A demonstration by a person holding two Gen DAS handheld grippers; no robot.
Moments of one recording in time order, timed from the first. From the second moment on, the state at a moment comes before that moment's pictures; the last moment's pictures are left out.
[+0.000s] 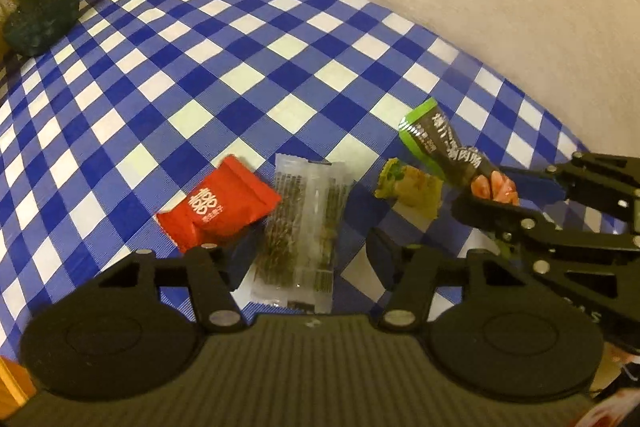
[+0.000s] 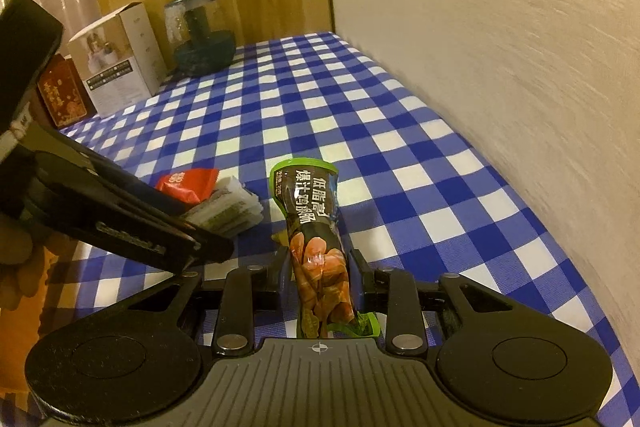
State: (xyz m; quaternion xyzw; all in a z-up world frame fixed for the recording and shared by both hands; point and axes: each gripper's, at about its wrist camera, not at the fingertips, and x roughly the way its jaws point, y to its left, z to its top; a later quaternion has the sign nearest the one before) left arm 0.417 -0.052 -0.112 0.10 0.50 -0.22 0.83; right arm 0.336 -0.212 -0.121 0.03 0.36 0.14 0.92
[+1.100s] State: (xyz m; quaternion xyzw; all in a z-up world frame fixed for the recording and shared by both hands) left arm 0.331 -0.062 -0.071 0.09 0.48 -0.18 0.85; right arm 0.266 -0.213 -0.093 0.01 0.31 0.11 0.94
